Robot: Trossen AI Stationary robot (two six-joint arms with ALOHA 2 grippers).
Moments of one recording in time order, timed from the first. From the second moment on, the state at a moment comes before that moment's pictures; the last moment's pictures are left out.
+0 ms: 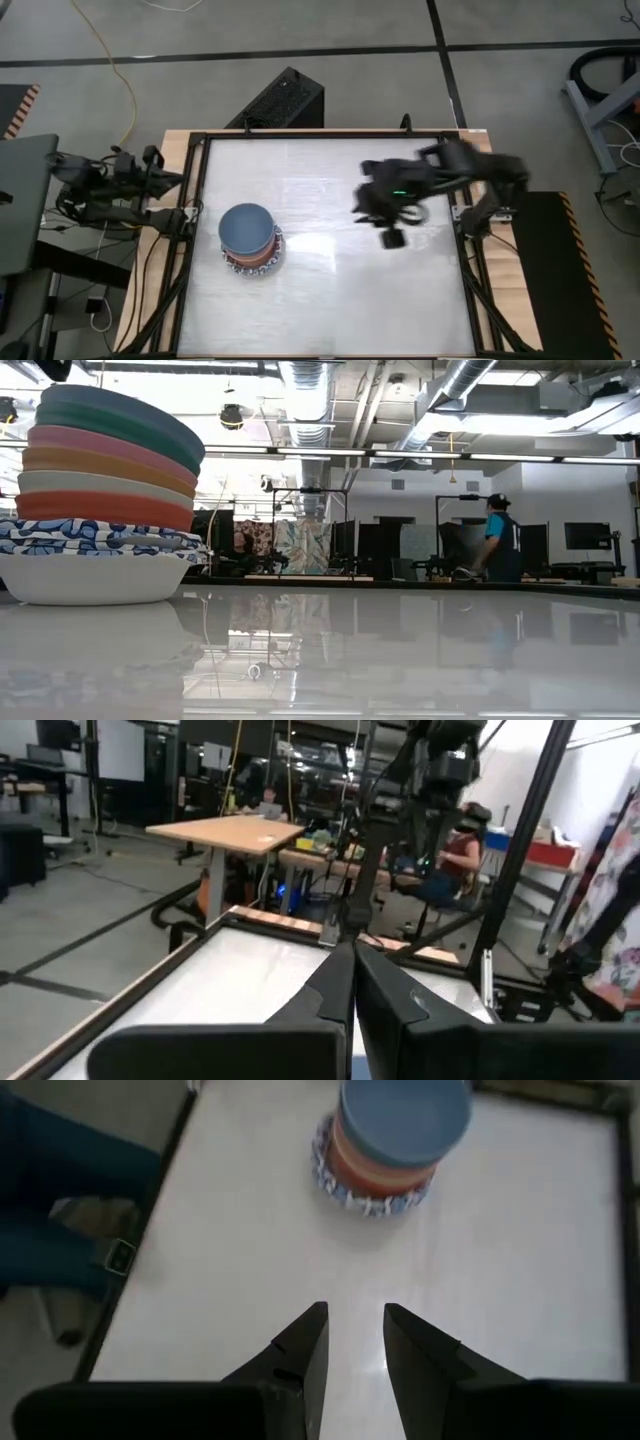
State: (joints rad) left arm -0.15 0.04 0.83 -0.63 -0.29 -0.15; right arm 0.21 1.74 2.32 -1.44 0.04 -0.02
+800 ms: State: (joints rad) left arm -0.15 0.02 0.78 -0.65 -0.30 -0.09; right arm 0.26 0.51 0.89 -0.42 0.23 0.00
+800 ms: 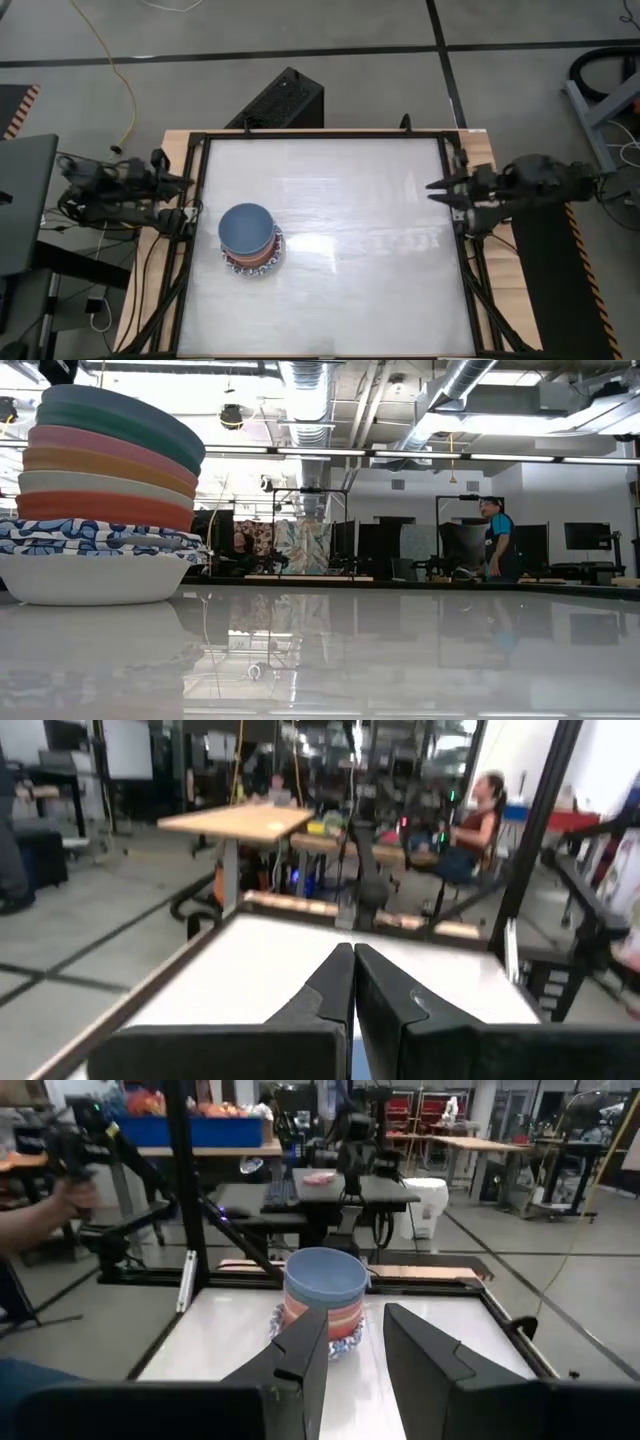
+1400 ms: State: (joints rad) left arm -0.15 0.02 0.41 -0.25 -0.20 -0.05; right arm 0.25 0.03 0.39 -0.08 0.21 0.05
